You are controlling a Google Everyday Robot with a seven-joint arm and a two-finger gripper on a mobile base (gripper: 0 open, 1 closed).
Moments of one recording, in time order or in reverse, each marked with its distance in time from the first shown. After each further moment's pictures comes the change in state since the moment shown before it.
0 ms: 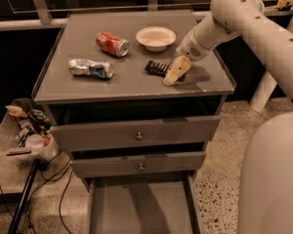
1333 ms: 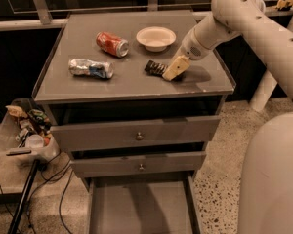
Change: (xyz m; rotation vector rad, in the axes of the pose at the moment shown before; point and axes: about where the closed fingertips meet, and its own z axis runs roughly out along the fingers) arm 0.000 0.000 0.000 0.000 0.000 0.000
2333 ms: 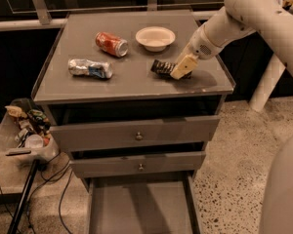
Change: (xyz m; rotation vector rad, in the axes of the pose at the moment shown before) arm 0.000 0.019 -0.038 -0.007 -0.019 -0.018
